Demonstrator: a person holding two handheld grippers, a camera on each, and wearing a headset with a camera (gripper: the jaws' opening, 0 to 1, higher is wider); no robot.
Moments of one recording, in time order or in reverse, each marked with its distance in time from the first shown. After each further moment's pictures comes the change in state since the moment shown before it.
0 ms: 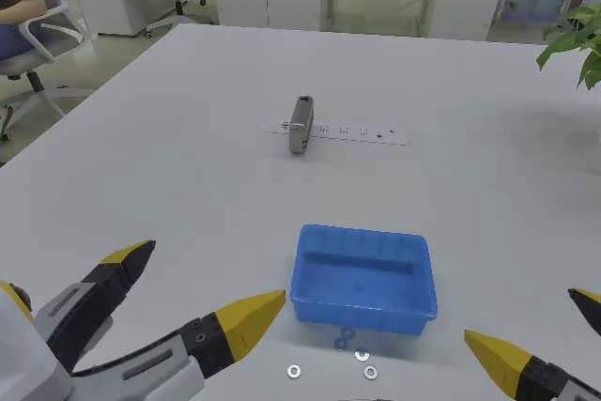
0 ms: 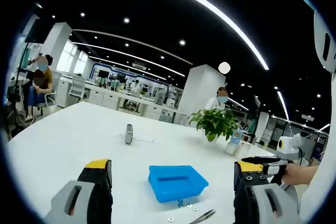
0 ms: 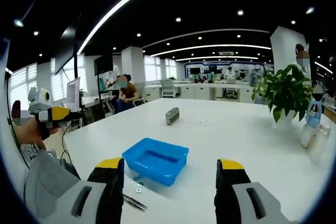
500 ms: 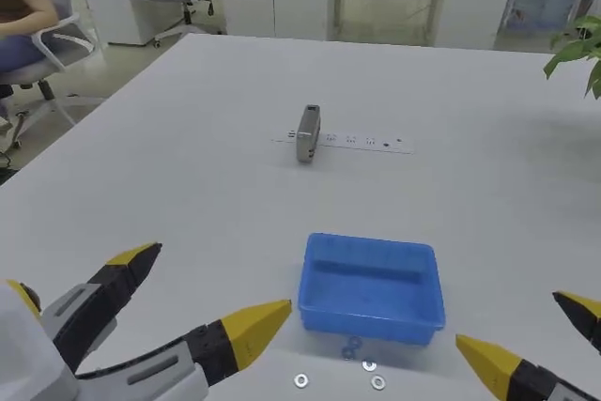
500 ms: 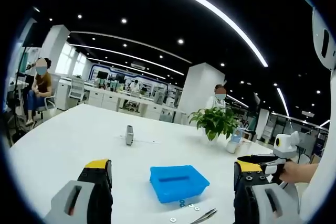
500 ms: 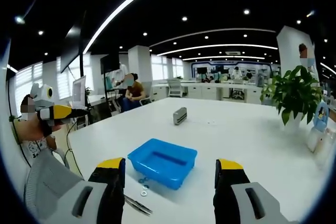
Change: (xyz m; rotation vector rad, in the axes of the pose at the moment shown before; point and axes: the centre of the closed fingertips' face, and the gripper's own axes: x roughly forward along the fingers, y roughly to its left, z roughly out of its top) left arm 0.001 -0.007 0.005 0.024 0.012 0.004; right arm 0.009 0.006 0.002 0.000 -0.003 0.030
